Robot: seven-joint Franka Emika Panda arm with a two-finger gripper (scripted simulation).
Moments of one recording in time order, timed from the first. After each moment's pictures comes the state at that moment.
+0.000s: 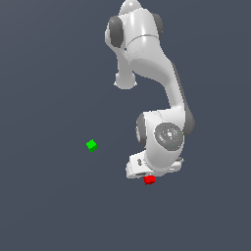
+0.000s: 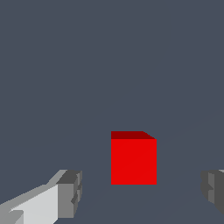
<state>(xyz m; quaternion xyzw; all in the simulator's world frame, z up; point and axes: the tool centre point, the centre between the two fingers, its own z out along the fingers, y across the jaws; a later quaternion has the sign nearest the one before) 0.133 0.103 0.071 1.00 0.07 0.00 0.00</state>
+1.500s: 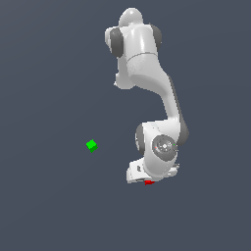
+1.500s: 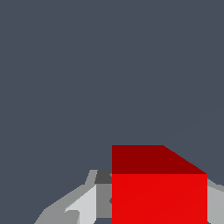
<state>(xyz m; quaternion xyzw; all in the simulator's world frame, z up) 0.135 0.104 0.020 1.00 0.07 0.00 0.00</state>
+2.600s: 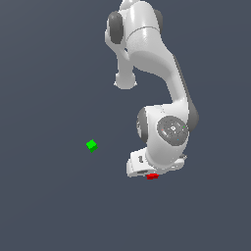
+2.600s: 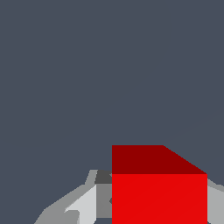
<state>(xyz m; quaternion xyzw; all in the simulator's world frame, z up) 0.134 0.104 0.095 1.00 0.07 0.00 0.00</state>
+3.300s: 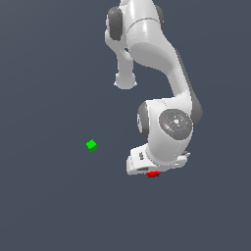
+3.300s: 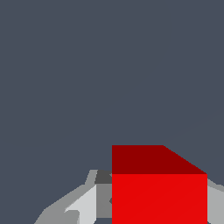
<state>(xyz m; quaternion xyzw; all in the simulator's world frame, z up) 0.134 0.103 0.119 1.00 0.07 0.00 0.00</state>
